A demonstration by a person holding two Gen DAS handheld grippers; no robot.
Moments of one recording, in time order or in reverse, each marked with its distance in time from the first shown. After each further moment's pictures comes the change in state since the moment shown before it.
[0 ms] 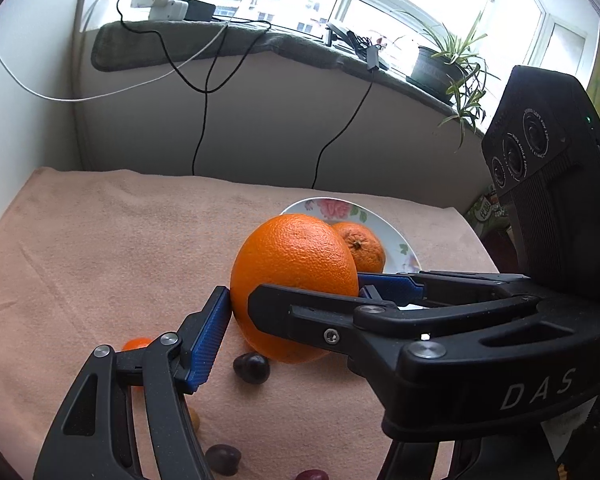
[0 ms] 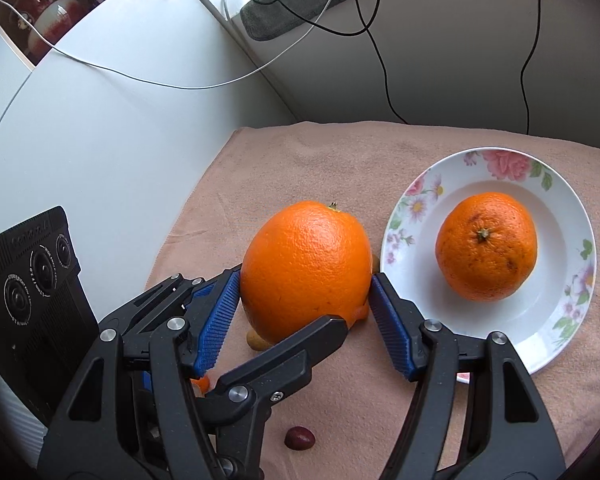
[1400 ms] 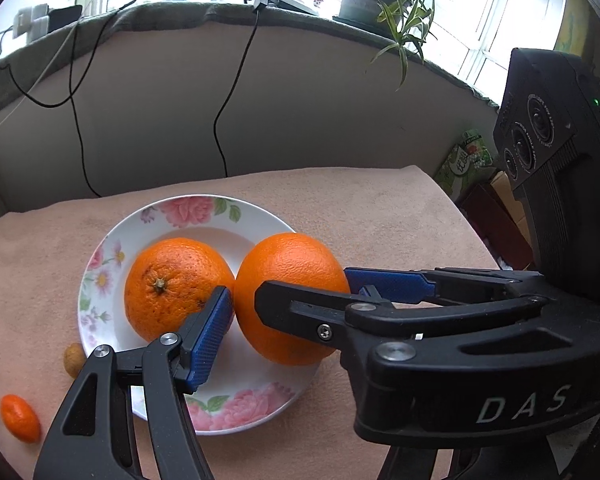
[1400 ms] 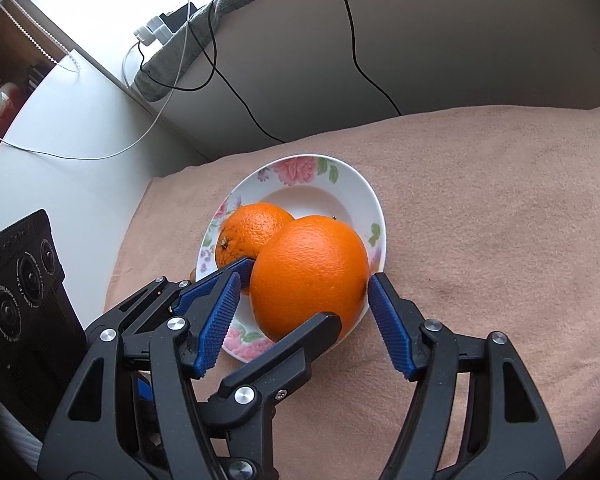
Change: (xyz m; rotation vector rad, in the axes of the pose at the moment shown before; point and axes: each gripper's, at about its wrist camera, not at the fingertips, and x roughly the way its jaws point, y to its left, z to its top) left arm 0.091 -0.116 0.018 0.164 0.100 -0.047; right arm -0.066 -0.128 -0.022 0.182 -0.090 -0.124
